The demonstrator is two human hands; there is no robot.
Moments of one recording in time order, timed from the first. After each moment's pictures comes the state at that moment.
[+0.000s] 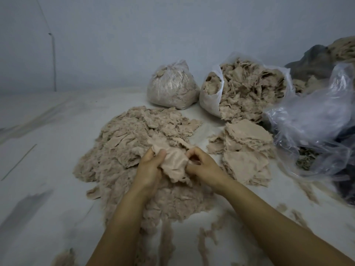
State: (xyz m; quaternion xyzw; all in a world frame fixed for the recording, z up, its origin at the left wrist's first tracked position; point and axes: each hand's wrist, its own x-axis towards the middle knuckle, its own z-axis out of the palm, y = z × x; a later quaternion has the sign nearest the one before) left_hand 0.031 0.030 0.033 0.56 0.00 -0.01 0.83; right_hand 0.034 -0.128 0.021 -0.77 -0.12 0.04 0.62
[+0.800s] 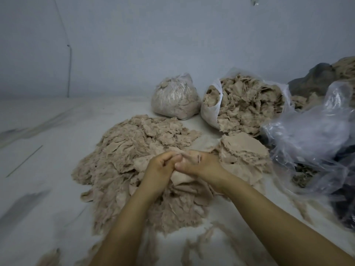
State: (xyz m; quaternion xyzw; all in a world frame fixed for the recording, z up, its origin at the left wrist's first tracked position) left_hand 0.022 -0.005 0.046 0.75 -0.16 0.11 0.63; right_hand 0.034 -0.156 0.052 -0.70 -0.18 0.11 0.68
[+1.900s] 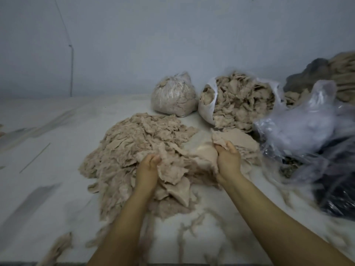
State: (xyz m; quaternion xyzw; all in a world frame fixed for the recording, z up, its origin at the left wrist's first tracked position) left_hand 0.015 0.004 0.031 0.83 0.02 0.16 0.53; right_hand 0.020 -0.186 0.062 -0.51 0.12 -0.12 0.84
